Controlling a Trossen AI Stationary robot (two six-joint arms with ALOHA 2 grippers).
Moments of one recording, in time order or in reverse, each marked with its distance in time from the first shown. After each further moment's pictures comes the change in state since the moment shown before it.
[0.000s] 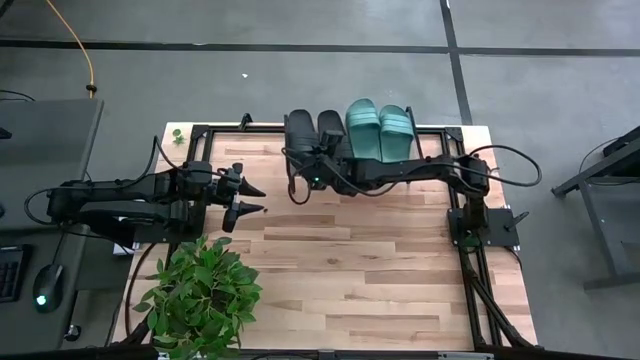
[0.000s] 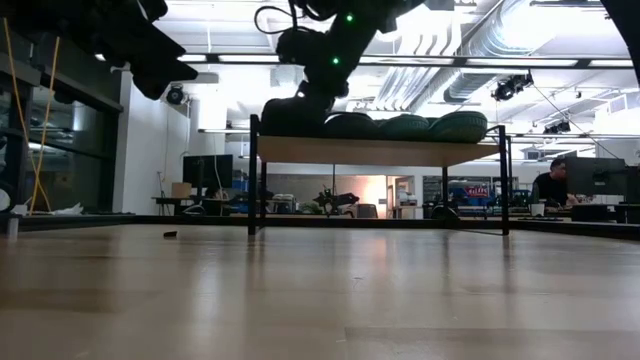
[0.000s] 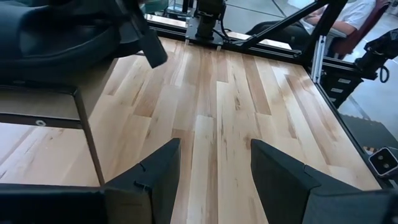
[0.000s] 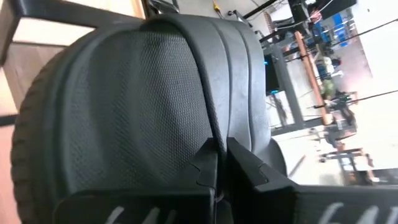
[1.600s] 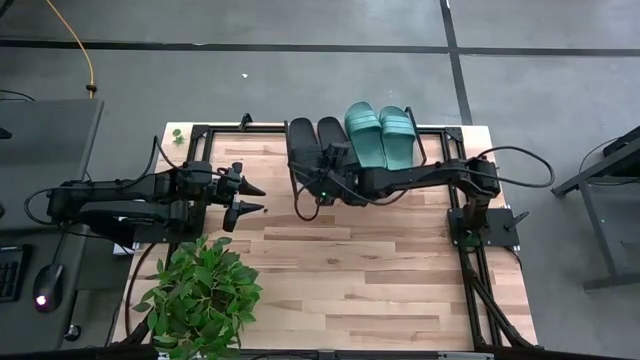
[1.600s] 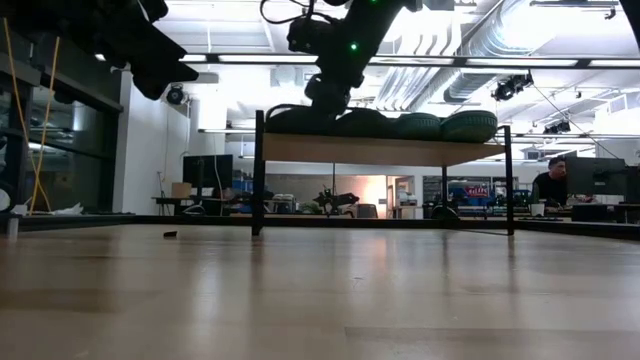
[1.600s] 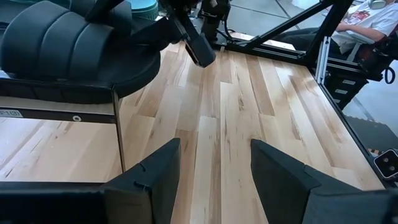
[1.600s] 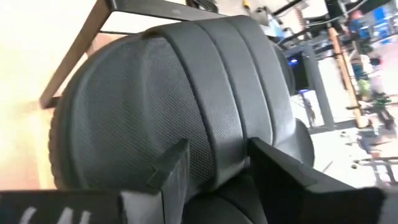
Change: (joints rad) left arm 0.000 0.000 0.000 -0.001 -0.015 -0.001; right arm 0.067 -0.074 -0.061 -0.119 -0.047 0.123
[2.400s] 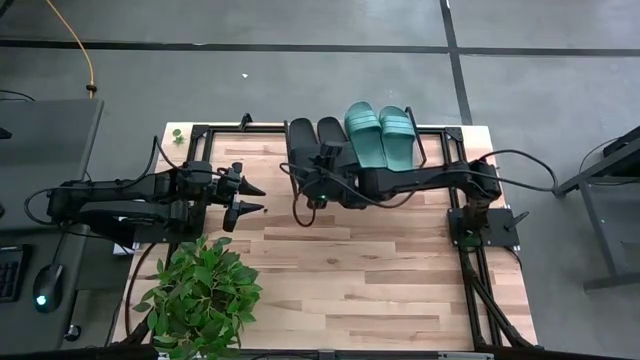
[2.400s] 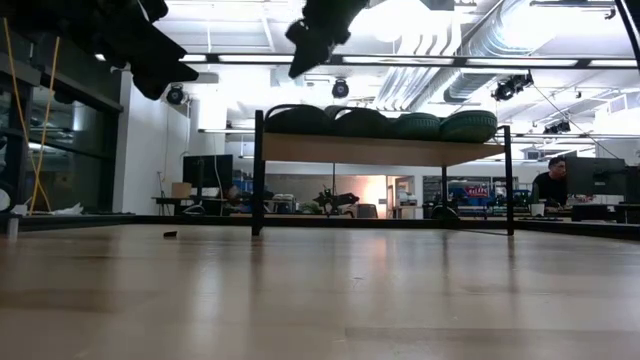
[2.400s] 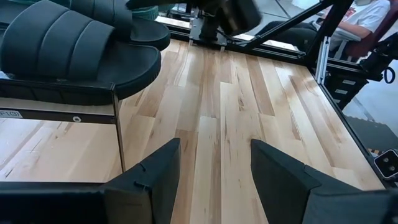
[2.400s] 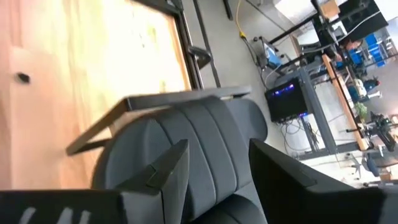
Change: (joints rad) left arm 0.000 0.000 0.000 0.000 0.000 0.000; right arm 0.073 0.000 0.170 -0.040 0.003 -0.035
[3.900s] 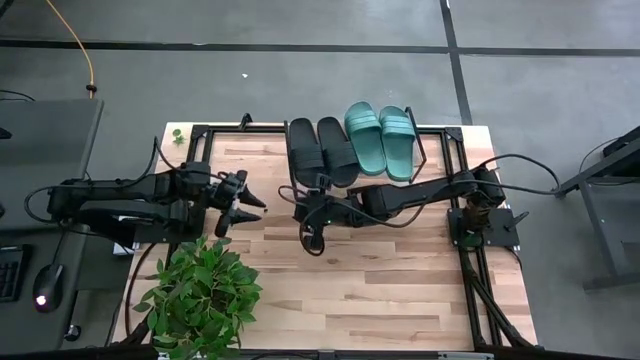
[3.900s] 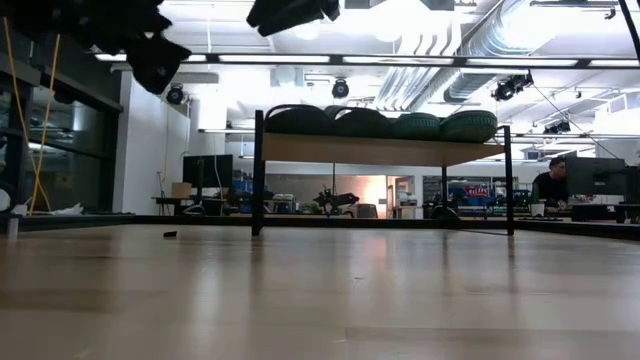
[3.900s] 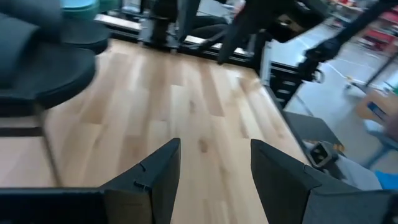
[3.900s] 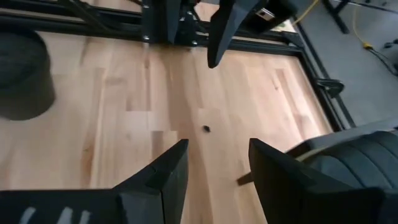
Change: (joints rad) left arm -0.021 0.003 0.000 0.045 0.176 -0.048; right arm 0.132 -0.003 0.048 -0.016 -0.391 0.335
